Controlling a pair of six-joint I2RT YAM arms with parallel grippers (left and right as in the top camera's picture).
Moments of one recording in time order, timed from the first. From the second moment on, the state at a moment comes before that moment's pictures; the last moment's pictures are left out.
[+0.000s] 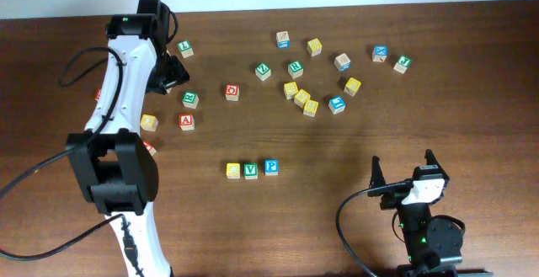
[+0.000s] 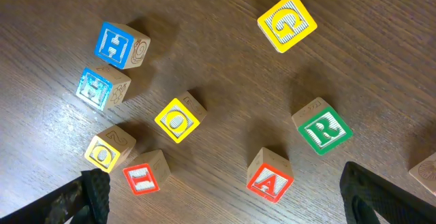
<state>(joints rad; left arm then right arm) -0.04 2.19 2.07 -1.35 -0.27 -0.56 0.04 0.01 0.01 -0.07 0.00 0.00</state>
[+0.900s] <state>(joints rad) -0.04 2.19 2.07 -1.32 -0.27 -0.56 0.04 0.01 0.01 -0.07 0.00 0.00</state>
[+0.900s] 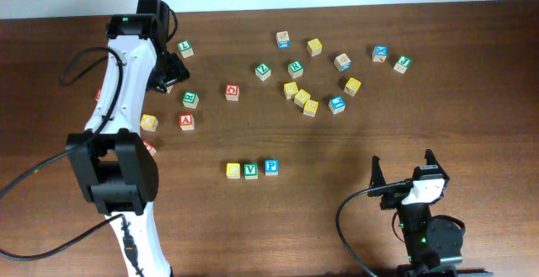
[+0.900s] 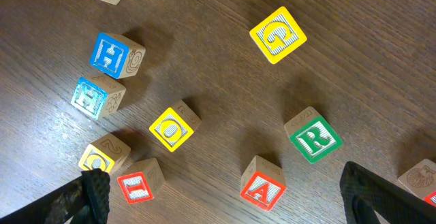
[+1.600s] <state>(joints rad) 0.22 2.19 2.07 -1.43 -0.12 -0.56 0.04 0.01 0.01 0.17 -0.43 0.17</state>
